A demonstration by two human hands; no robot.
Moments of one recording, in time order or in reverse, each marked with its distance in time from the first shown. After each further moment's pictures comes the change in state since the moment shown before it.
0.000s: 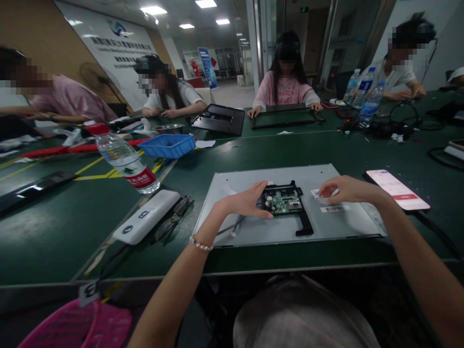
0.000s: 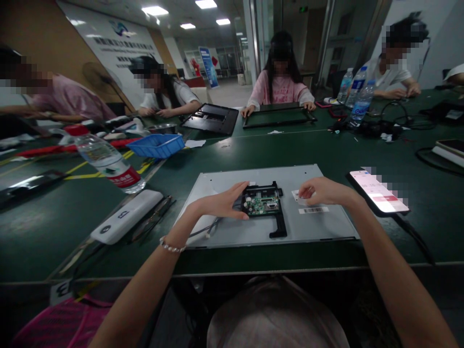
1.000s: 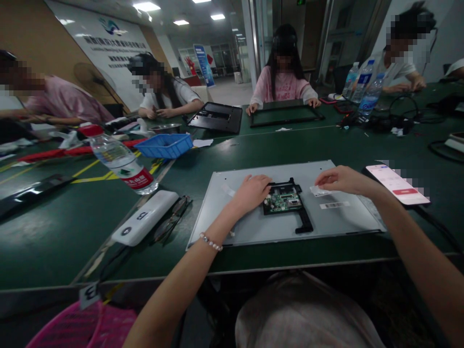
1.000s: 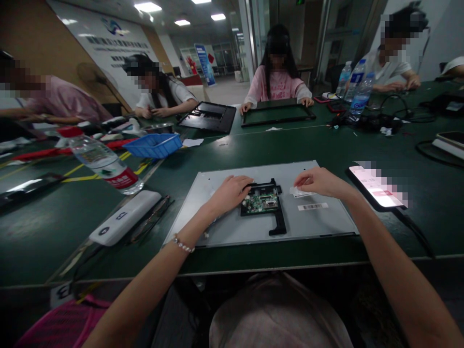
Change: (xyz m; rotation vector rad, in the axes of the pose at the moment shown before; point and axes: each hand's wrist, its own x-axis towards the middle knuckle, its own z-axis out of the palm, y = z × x) left_hand 0.028 0.019 0.010 0.331 0.347 -0.070; right_hand 0.010 0.007 0.002 0.218 0.141 -0.043
